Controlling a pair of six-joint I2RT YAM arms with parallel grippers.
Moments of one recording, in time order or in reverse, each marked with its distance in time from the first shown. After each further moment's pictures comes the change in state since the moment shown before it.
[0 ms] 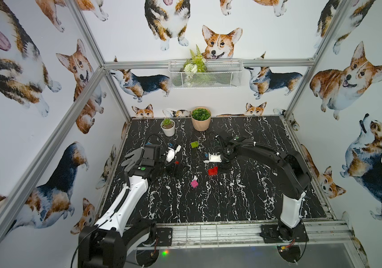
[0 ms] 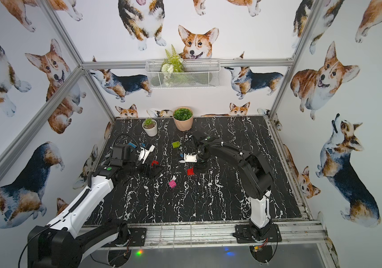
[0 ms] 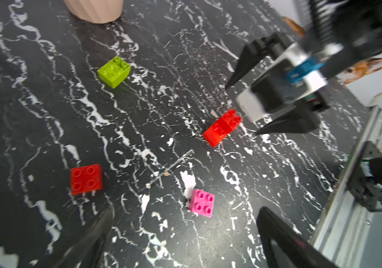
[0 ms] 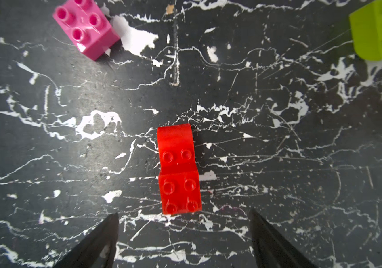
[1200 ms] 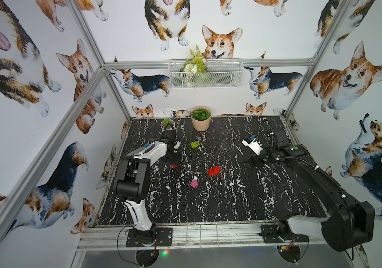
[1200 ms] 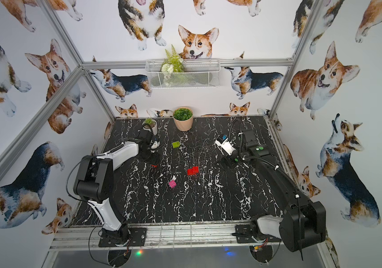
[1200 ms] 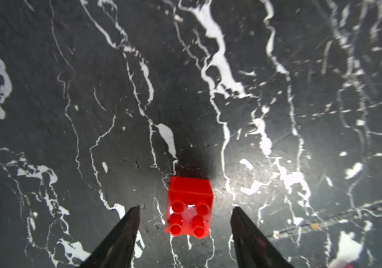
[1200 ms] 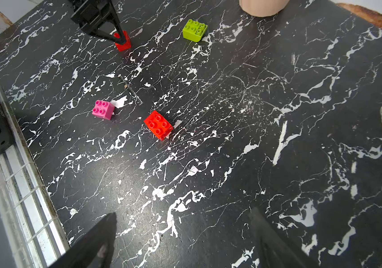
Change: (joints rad) left arm -0.037 0.699 0.396 -0.143 -0.470 -0.057; right arm -0.402 -0.620 -0.392 0.082 -0.306 0.424
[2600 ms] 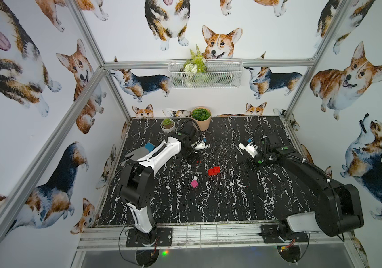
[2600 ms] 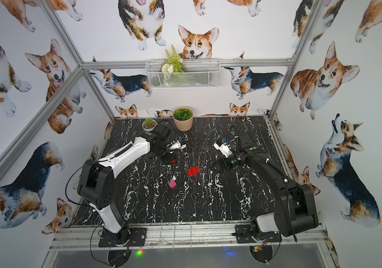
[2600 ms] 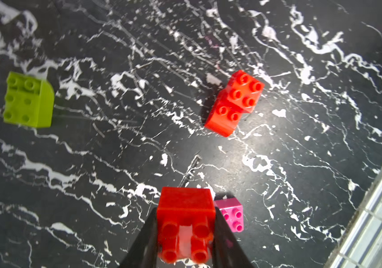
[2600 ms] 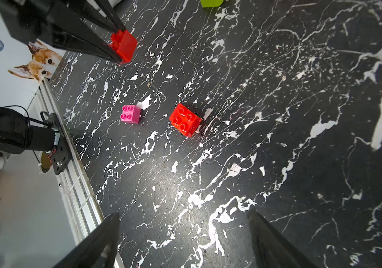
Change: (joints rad) left arm -0.278 -0.040 0.237 -0.262 0.265 0.446; right arm -0.006 0.140 -0.095 0.102 -0.193 0.213
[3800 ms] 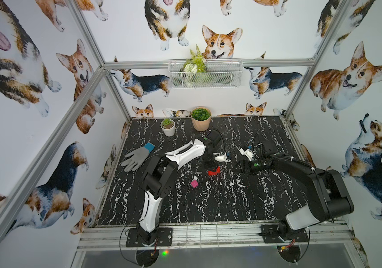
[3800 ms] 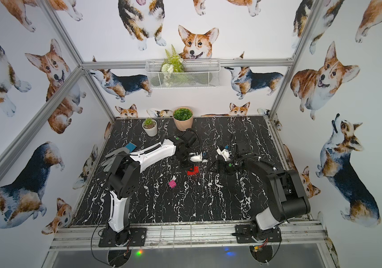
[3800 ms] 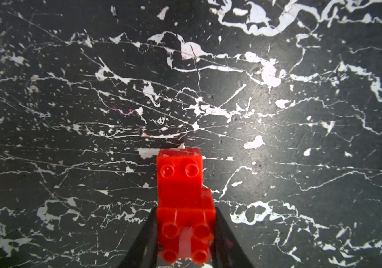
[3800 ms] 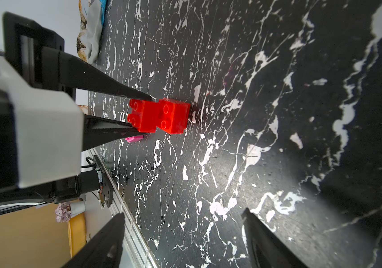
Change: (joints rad) left arm -0.206 0.265 0.191 -0.010 -0.051 0.236; right arm -0.014 0.122 -0.155 0.237 -0.121 0.406
